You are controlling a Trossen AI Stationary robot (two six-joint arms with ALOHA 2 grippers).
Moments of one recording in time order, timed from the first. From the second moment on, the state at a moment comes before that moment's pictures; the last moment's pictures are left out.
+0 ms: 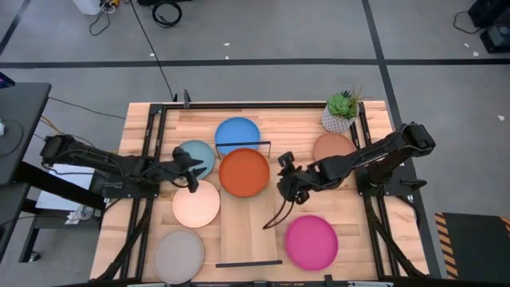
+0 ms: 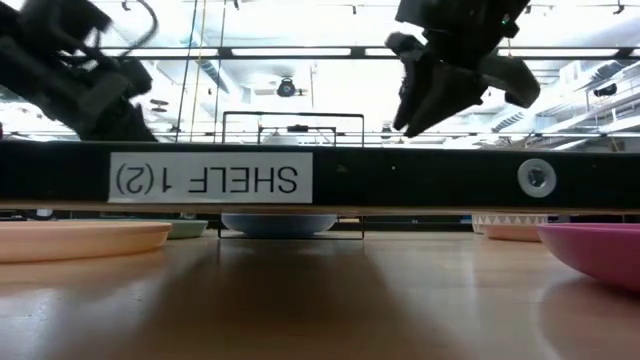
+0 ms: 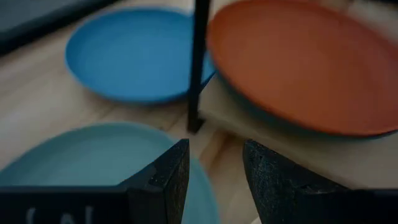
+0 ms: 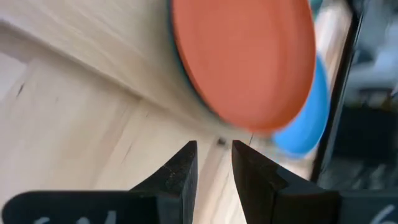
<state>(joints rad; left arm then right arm) -0.16 0.73 0.21 -0.10 -0.55 -0.49 0.27 1.54 1.07 -0.57 0.48 -0.40</state>
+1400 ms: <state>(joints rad) 0.00 1.25 0.60 -0.59 -0.50 -0.51 0.29 1.52 1.04 -0.67 0.48 -0.11</state>
